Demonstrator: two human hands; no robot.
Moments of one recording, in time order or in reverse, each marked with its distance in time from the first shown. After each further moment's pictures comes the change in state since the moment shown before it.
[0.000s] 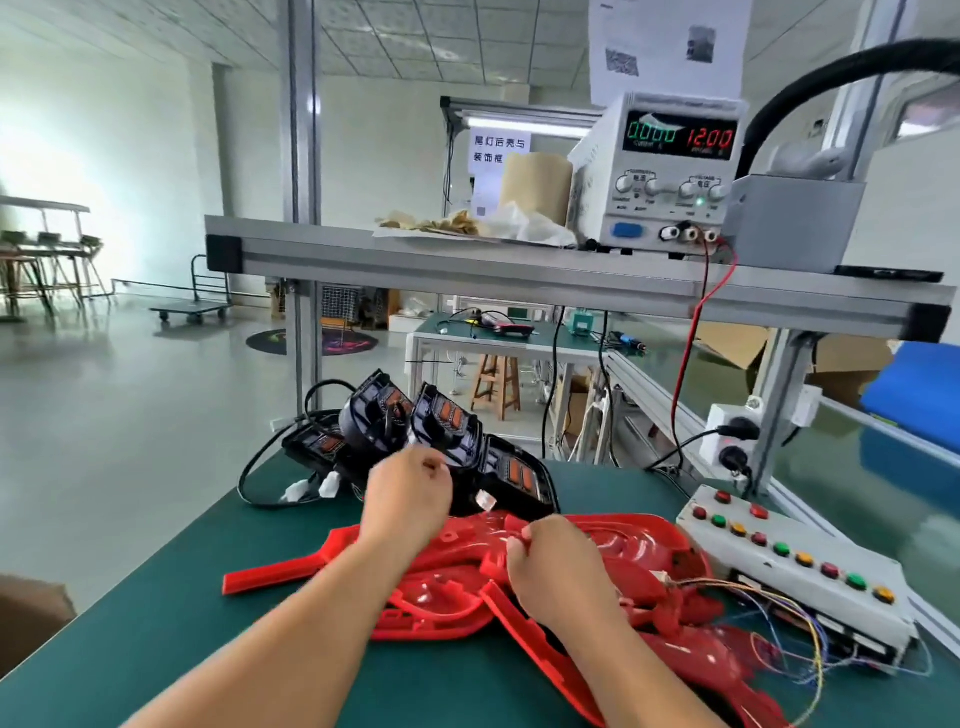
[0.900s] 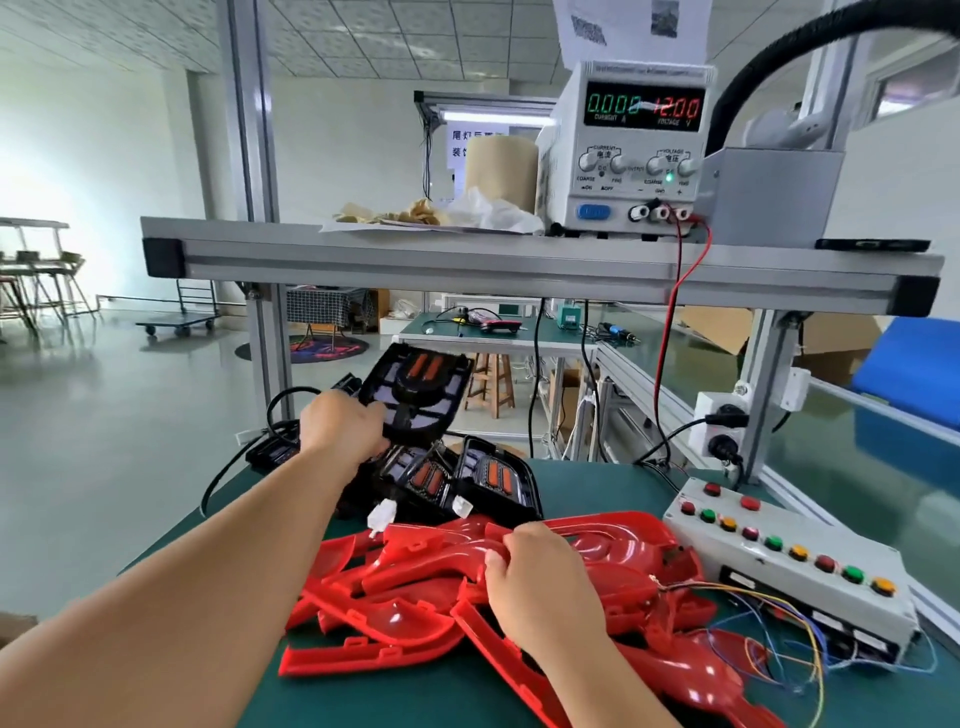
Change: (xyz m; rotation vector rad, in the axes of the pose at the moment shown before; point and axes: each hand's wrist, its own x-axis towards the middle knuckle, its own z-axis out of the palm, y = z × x) left_hand 0.089 0.003 -0.015 -0.180 0.047 -0.313; right_hand 0.000 0.012 0.006 0.016 0.052 -0.089
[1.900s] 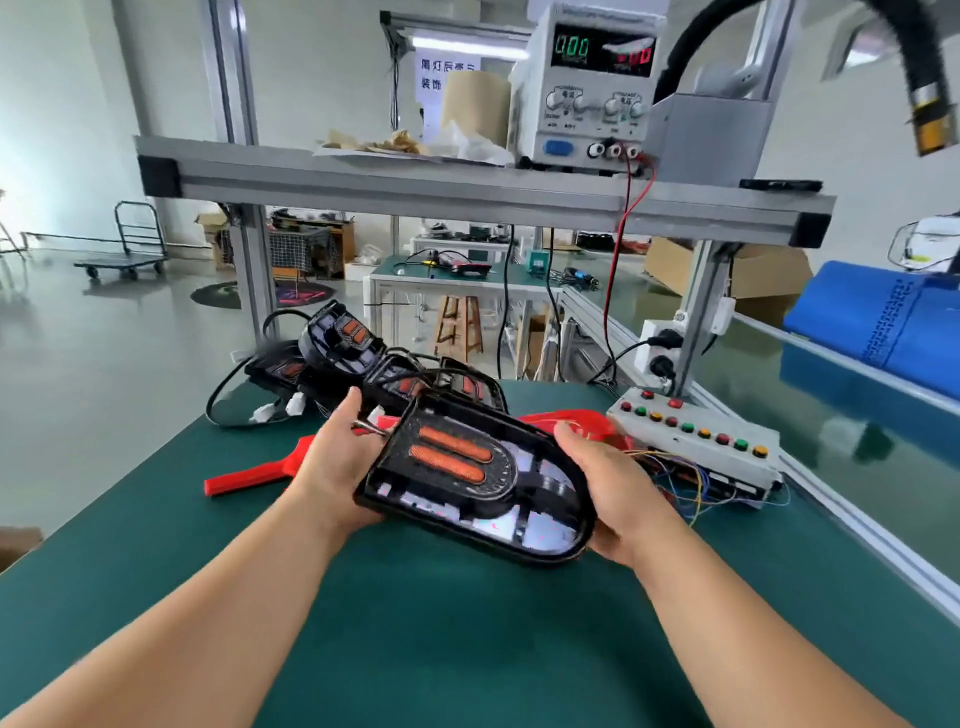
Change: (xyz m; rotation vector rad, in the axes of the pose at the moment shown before) left_hand -0.145 -0.053 -0.029 -1.073 -0.958 -0.554; right_hand -0.074 0.027 -0.075 1.395 -0.268 0.386
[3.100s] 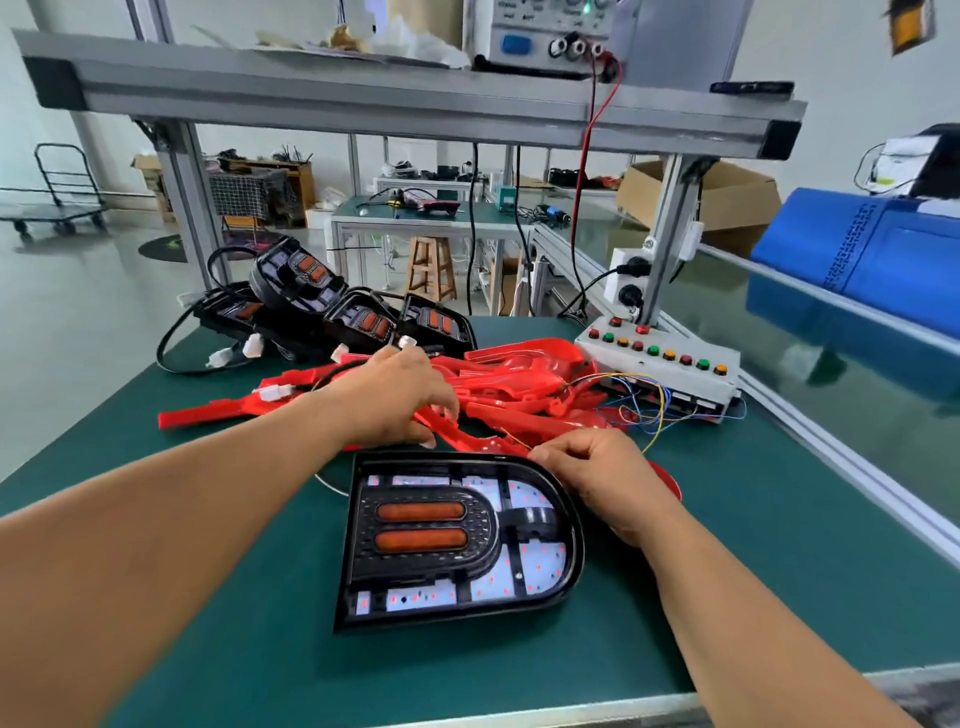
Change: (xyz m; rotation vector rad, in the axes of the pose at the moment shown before) left_hand 0.037 -0.011 0.020 2.482 -0.232 0.687; right_hand -0.042 0.043 -0.042 -0.659 0.205 -0.153
